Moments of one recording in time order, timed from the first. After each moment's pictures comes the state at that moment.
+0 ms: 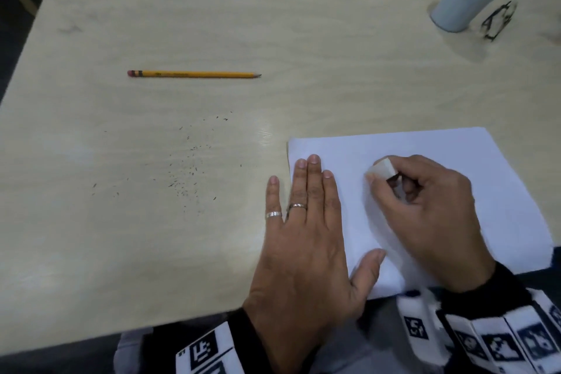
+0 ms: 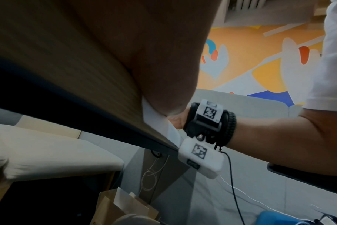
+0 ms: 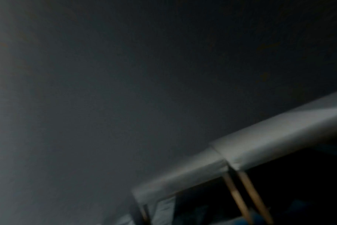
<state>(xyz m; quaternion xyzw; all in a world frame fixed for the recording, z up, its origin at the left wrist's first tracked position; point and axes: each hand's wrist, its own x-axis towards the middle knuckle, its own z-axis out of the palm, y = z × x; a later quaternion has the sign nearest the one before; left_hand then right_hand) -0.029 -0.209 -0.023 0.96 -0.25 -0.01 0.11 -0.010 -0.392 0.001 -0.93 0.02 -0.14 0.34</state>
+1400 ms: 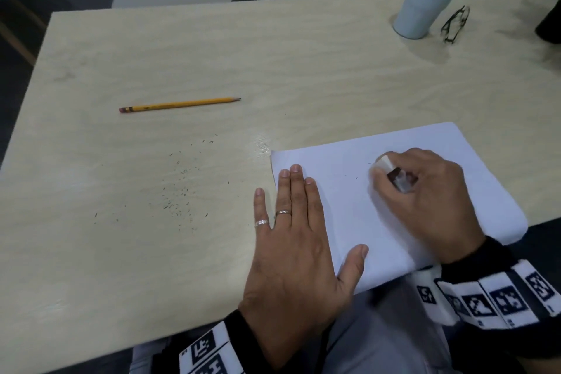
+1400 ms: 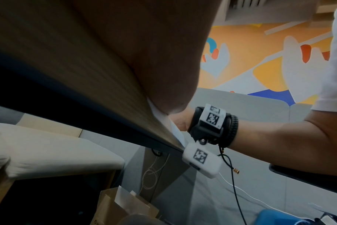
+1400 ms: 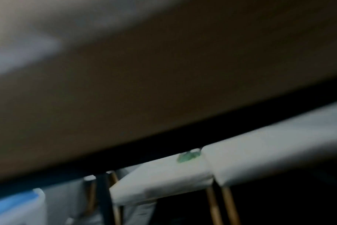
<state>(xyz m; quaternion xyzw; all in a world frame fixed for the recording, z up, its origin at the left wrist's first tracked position) -0.027 -0.211 -0.024 0.97 -0.24 -0.01 0.08 -0.005 -0.426 0.000 -0.95 0.04 -0.19 0.24</state>
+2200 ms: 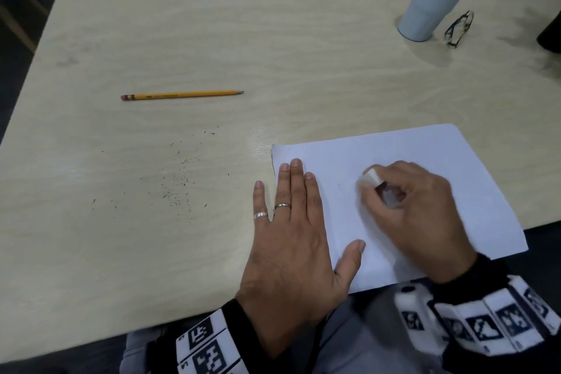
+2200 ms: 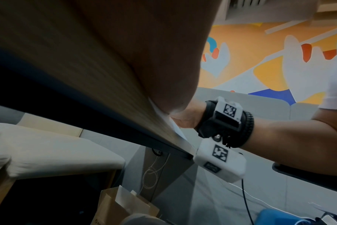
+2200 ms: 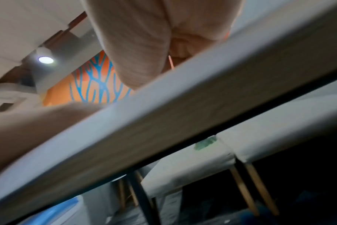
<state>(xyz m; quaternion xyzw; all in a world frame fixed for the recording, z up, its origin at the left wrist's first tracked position) -0.026 -0.213 -0.026 0.97 -0.25 -0.03 0.08 -0.022 -0.408 -0.002 -0.96 0.00 -0.16 0.24</state>
